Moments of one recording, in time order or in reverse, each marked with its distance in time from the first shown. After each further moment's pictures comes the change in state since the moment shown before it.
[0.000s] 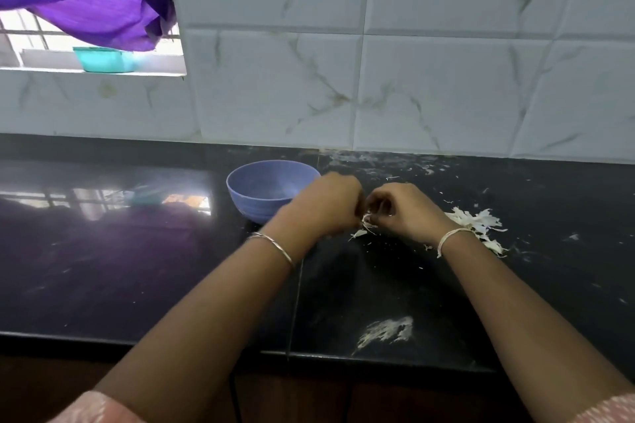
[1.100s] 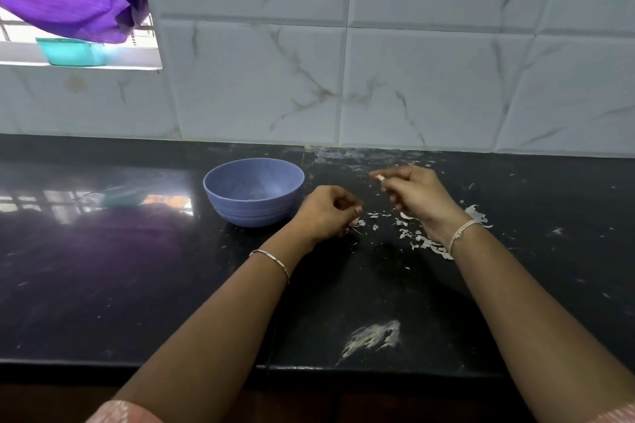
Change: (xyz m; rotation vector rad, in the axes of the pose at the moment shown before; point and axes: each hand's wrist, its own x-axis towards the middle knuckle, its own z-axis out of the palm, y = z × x) left_hand 0.029 -0.010 0.059 -0.910 0.073 -0.197; right_hand -0.004 0.013 -0.013 0.861 0.264 0.379
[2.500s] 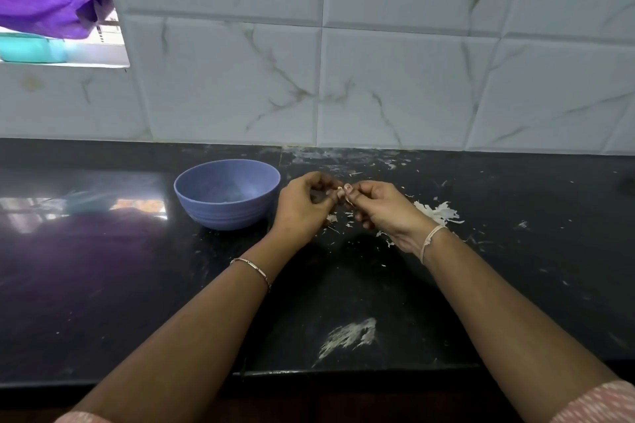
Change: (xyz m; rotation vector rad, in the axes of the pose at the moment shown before) left_hand 0.001 0.001 0.012 -0.132 0.258 0.194; right_hand -0.016 0.005 0.012 -0.040 -0.180 0.050
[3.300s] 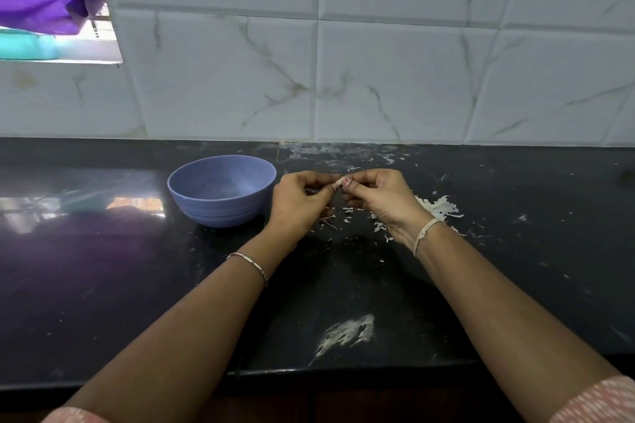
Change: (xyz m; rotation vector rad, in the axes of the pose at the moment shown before) left_hand 0.000 0.002 0.002 -0.196 -0.004 -0.132; right_hand 0.005 -0.002 0.003 0.155 0.160 -0.075
